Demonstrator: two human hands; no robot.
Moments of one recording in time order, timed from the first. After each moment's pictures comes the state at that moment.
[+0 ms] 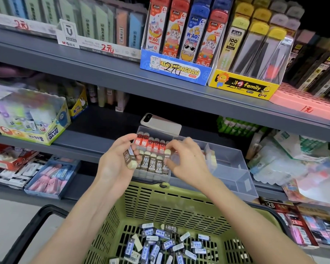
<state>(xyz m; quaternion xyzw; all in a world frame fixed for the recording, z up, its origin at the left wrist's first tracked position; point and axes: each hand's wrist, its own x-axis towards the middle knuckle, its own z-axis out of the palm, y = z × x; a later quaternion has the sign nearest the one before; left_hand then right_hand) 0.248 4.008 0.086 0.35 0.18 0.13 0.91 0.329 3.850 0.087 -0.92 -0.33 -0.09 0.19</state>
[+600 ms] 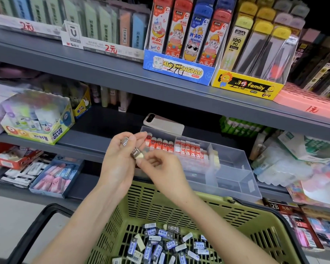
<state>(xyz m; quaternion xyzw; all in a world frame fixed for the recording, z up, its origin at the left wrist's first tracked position) 0.246 4.006 0.081 0.42 0.12 0.20 0.87 0.271 3.893 0.094 -0.82 -0.25 0.09 0.51</state>
